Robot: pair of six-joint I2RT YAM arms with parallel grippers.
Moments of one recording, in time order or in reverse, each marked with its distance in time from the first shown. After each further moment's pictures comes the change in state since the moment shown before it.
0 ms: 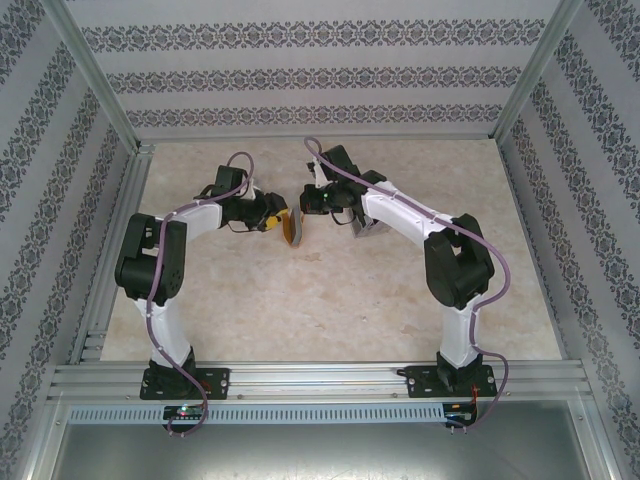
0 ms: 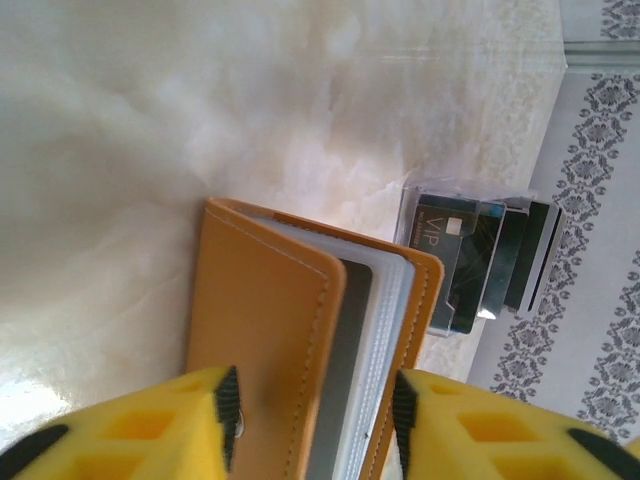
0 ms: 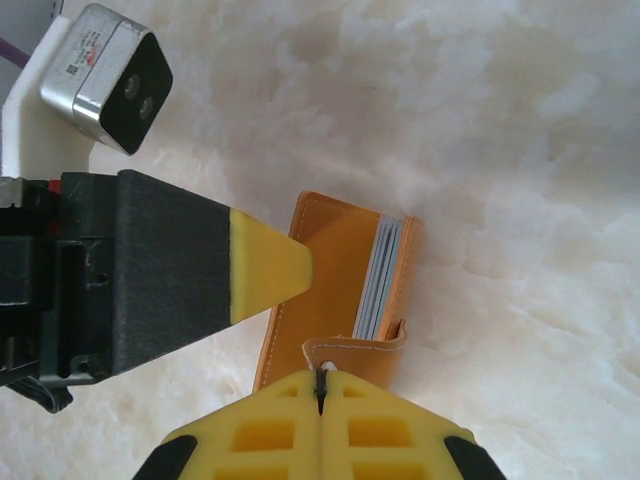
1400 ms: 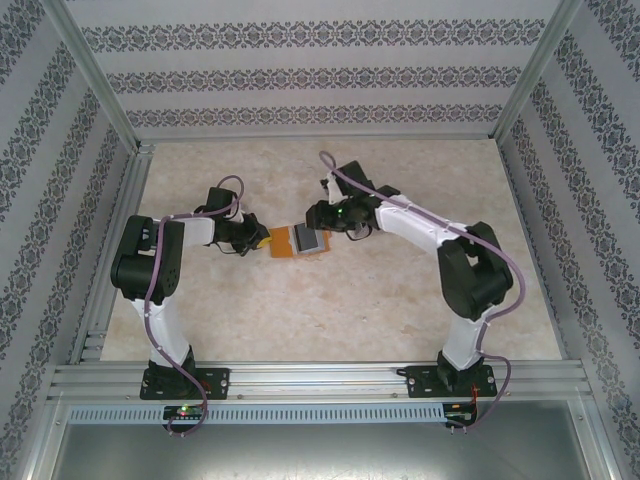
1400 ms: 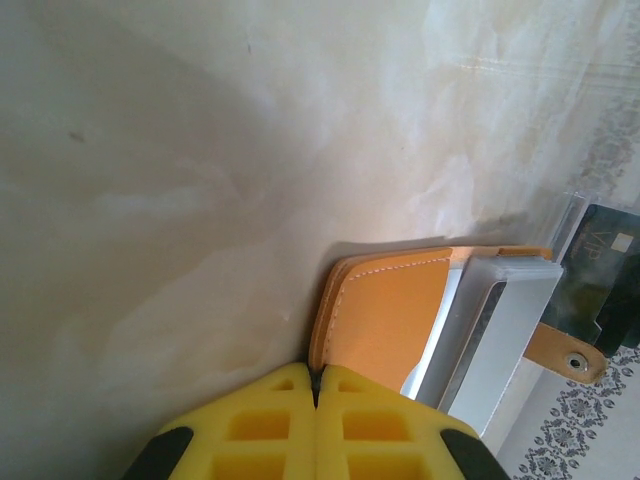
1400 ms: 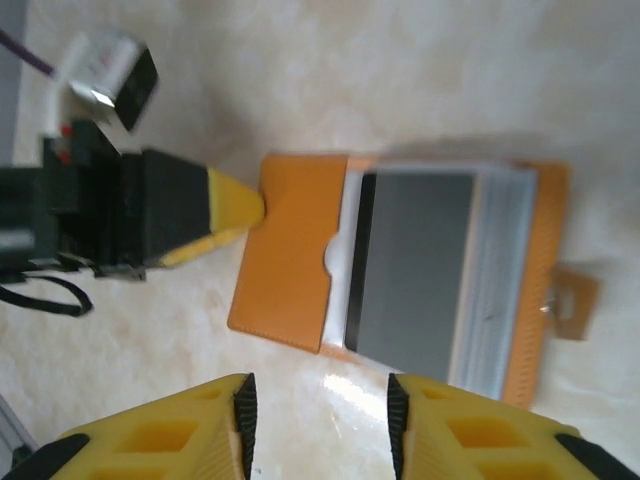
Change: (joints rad) left arm 0.058 -0.004 -0.185 0.014 -0.056 0.026; right arm -0.026 -0.092 -0.225 0.046 -0.095 0.028
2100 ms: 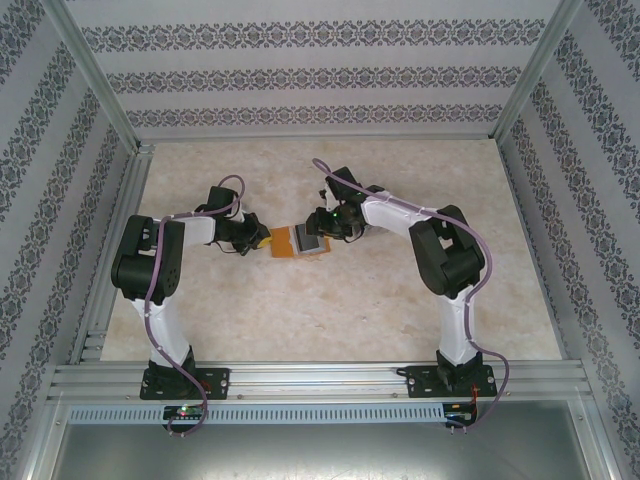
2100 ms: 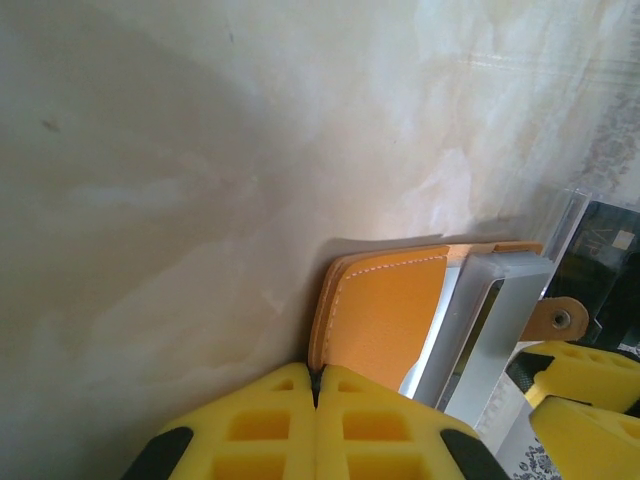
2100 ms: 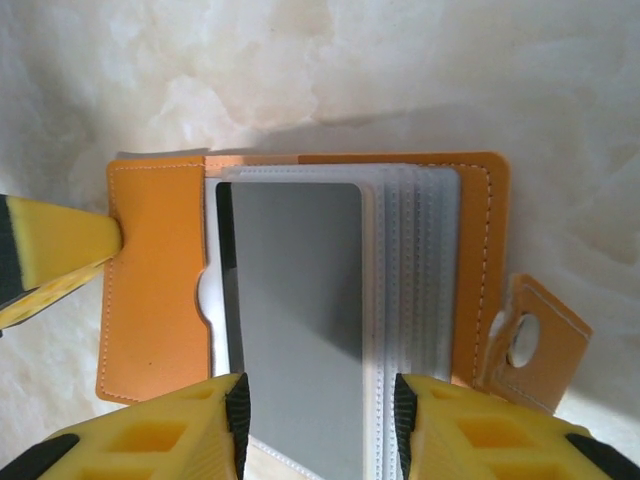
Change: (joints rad) left arm -0.005 0.000 0.013 -0.020 0.000 0.000; right arm -0.027 0.199 0.097 -0.048 -0.001 0.021
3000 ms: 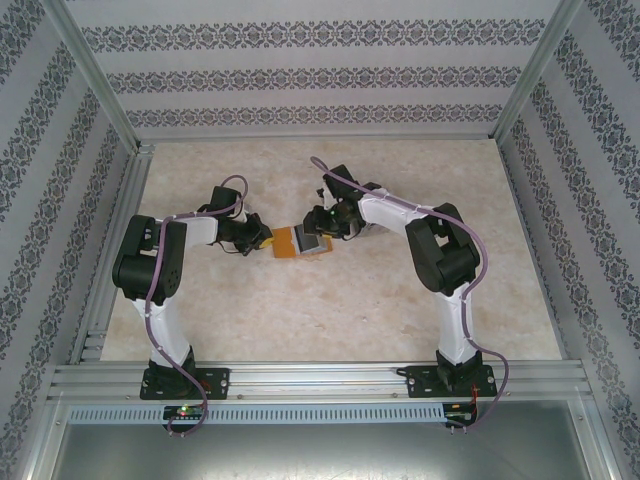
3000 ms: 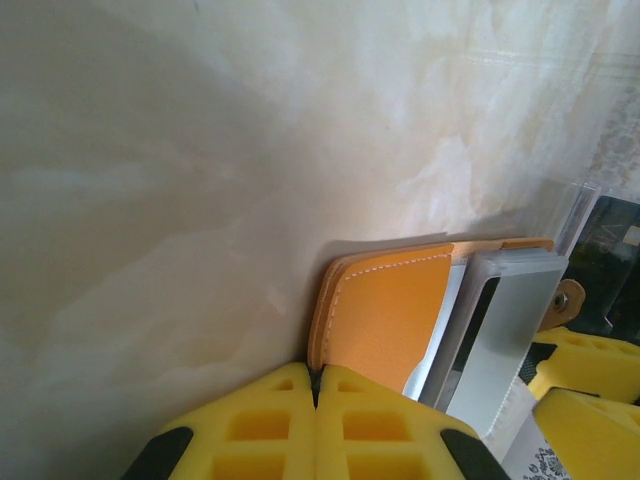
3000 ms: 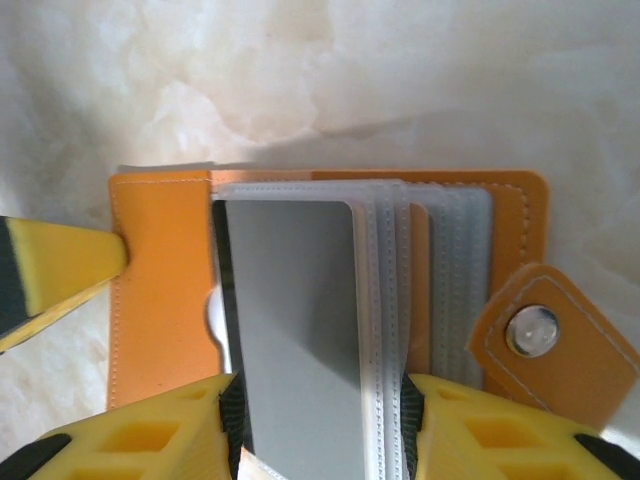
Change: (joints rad) left arm -0.020 0.000 0.002 0.000 -0.018 -0.001; right arm 0.007 0.034 0.056 -0.029 -0.022 0.009
